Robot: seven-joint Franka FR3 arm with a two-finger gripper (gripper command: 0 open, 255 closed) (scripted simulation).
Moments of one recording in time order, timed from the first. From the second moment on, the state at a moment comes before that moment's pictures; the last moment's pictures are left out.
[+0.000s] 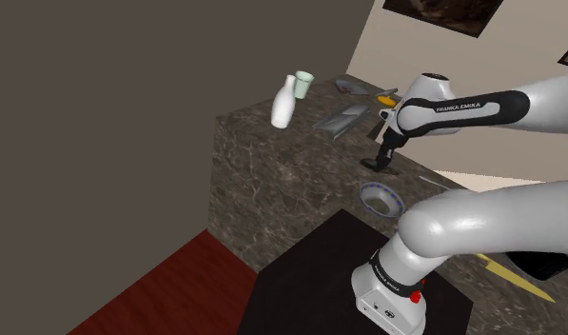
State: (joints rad) arm -0.25 -0.65 -0.60 -2.80 -0.53 2.26 -0.87
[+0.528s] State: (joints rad) arm -0.44 -0.89 -0.63 -2.96 -0.64 2.18 -0.95
